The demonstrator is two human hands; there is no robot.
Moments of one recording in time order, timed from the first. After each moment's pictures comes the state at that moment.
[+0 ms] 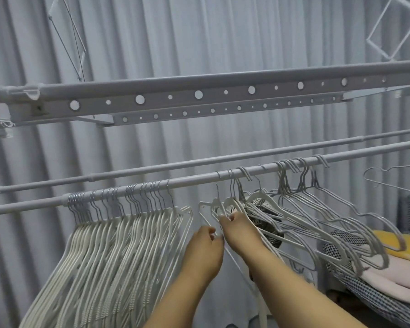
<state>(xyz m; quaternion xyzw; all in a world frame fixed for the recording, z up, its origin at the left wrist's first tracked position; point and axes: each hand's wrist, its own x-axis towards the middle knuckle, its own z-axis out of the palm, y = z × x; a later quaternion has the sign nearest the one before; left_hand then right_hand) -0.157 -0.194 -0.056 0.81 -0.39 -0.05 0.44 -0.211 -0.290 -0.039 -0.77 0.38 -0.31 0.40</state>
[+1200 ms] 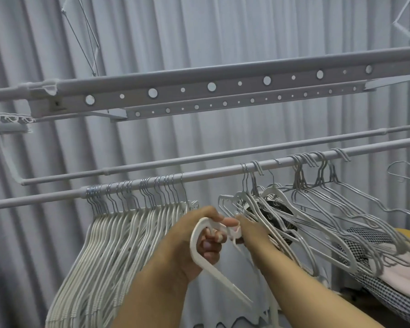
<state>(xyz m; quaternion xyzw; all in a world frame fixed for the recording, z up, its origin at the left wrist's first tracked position) -0.179 -0.121 0.019 0.55 -0.30 -0.45 0.63 -0.197 -0.296 -0.063 -0.65 0.36 -0.31 0.59</state>
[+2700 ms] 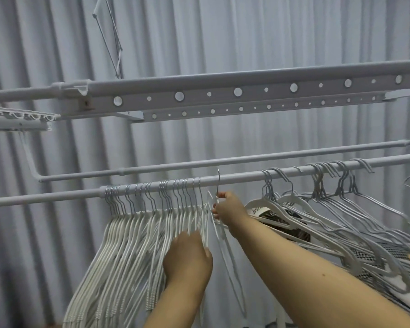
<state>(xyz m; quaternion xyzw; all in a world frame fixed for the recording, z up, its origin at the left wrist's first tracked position) -0.108 -0.135 -0.057 0.90 -0.32 0.19 0.24 -0.105 -0.283 -0.011 -0.70 0.26 -0.30 0.60</state>
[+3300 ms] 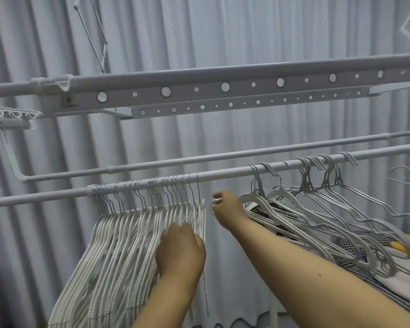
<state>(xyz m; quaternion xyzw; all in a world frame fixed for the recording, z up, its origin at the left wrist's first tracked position) -0.115 -0.138 -0.049 0.89 -0.31 0.22 0.25 -0.136 -0.281 -0.018 -0.80 0.28 -0.32 0.43</state>
